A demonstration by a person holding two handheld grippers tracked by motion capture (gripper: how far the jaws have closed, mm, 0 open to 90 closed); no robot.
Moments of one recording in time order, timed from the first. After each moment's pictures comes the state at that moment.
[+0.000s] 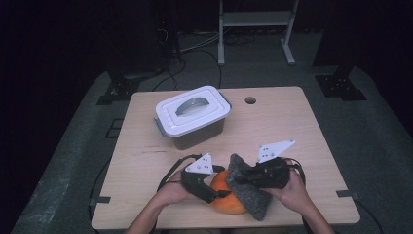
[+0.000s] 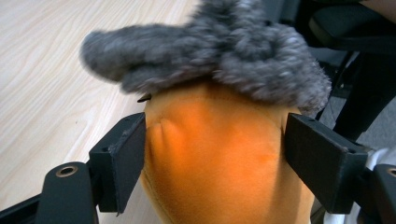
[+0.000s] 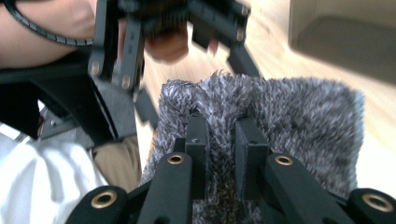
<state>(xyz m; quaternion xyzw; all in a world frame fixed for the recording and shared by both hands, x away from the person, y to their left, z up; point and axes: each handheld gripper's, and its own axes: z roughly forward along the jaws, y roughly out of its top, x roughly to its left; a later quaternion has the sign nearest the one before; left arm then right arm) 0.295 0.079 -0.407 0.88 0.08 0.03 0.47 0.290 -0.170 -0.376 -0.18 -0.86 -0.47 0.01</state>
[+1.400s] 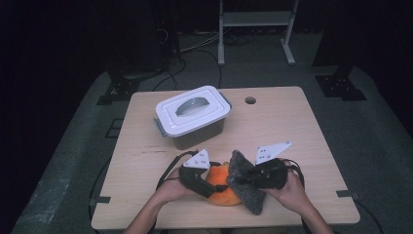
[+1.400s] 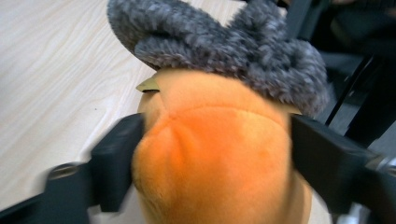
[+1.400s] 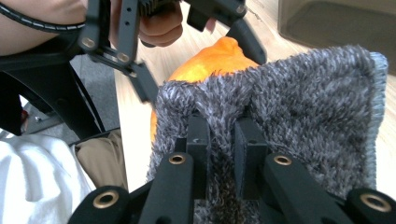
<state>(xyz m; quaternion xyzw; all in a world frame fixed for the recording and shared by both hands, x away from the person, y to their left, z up) 0.307 0.088 -0.414 0.88 0.10 0.04 0.47 0.293 -0.170 -0.389 -0.19 -0.87 -0.45 0.00</state>
